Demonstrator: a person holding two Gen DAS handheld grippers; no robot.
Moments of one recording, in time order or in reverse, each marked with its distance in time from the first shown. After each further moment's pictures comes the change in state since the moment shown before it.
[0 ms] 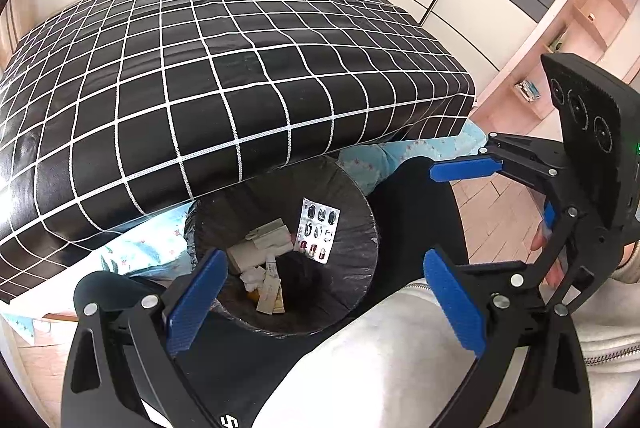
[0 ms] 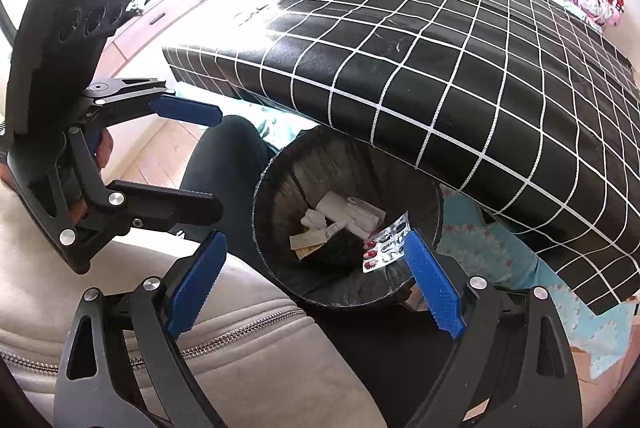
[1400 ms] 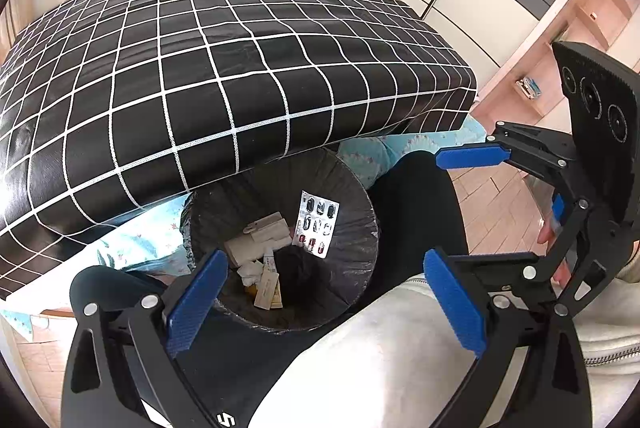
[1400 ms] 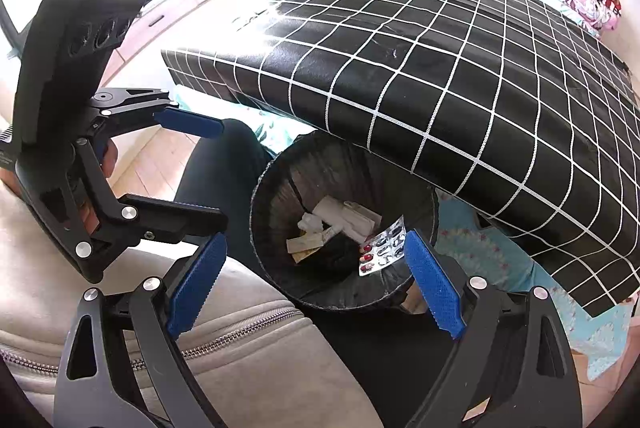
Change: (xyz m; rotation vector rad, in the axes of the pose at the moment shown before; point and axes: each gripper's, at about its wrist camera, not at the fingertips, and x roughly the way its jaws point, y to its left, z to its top) left arm 0.006 0.001 -0.002 -0.003 0.019 -0.005; right arm -0.004 0.000 0.001 -0.007 -0.016 -0.016
